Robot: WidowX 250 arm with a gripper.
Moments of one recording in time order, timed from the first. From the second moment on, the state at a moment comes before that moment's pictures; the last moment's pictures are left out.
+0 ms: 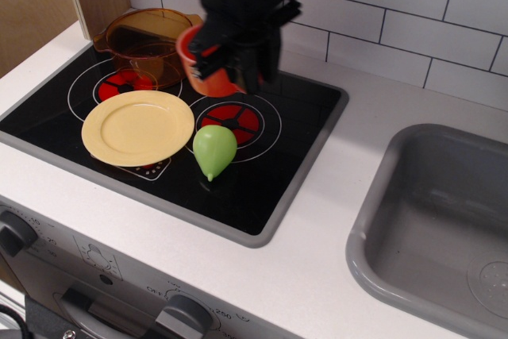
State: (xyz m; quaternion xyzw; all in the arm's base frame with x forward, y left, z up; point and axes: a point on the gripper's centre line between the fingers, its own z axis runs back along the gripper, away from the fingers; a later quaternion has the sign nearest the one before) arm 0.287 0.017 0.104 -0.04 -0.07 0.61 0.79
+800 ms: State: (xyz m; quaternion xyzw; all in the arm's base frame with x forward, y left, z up) arm 0.245 0.081 0.105 -0.04 -0.05 0.59 0.81
